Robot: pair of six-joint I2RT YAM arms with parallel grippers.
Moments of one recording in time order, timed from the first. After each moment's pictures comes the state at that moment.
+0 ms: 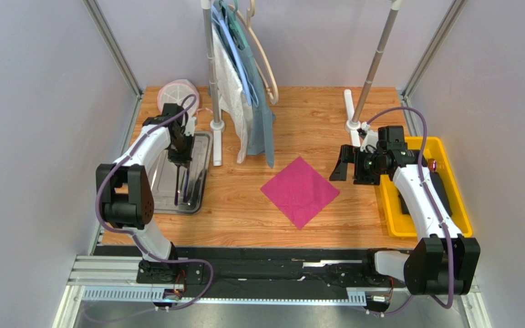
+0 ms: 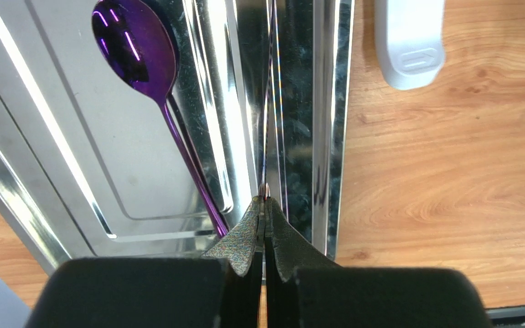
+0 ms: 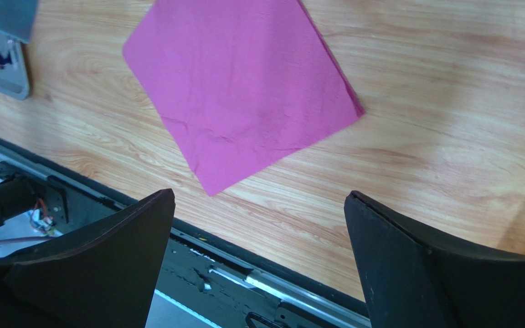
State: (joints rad) left arm -0.06 1.71 1.30 -0.85 0.06 0.06; right arm 0.01 1.22 1.01 -0.86 -0.44 0.12
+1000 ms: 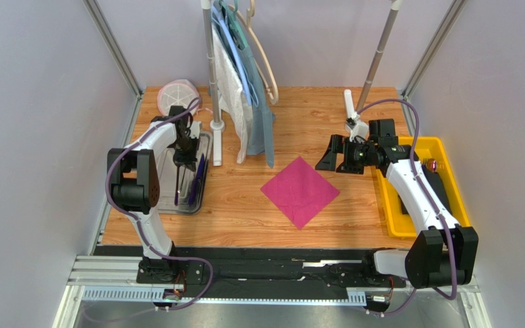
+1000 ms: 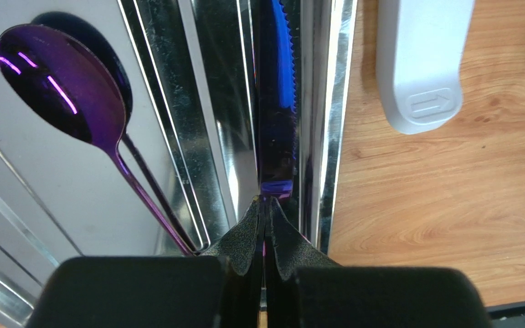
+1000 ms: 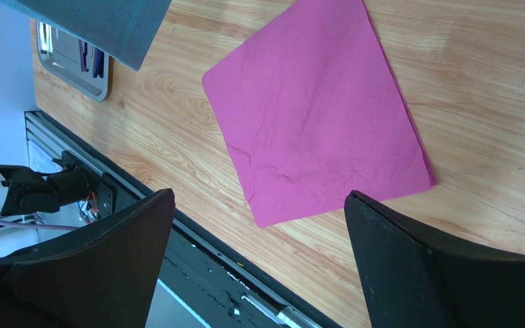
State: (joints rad) left arm -0.06 1.86 1.34 -0.84 0.12 0.04; right arm 0.09 1.27 1.04 -0.68 -0.60 0.21
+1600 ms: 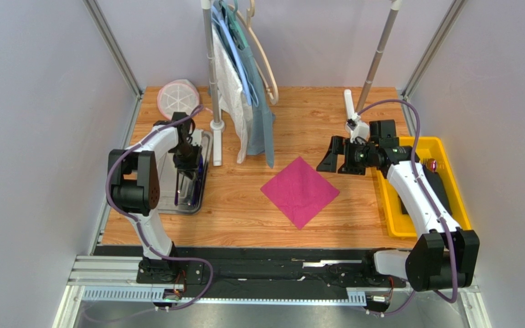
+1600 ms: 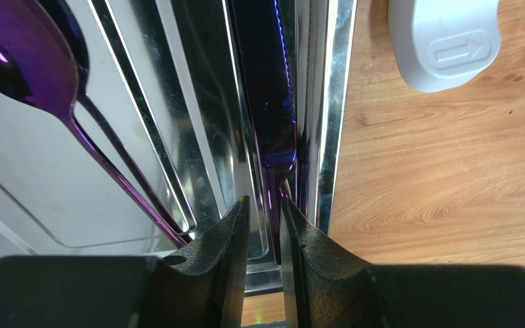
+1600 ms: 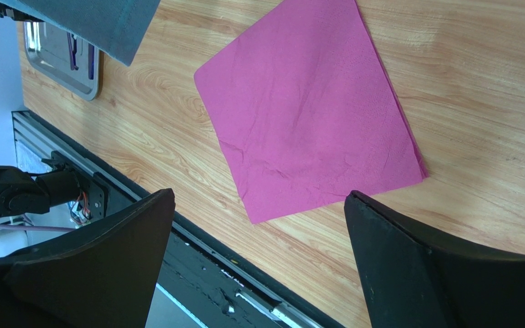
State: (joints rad) left arm -0.07 1.85 1.29 -0.87 0.12 0.04; right arm 0.09 1.26 1.03 -0.69 -0.58 0.19
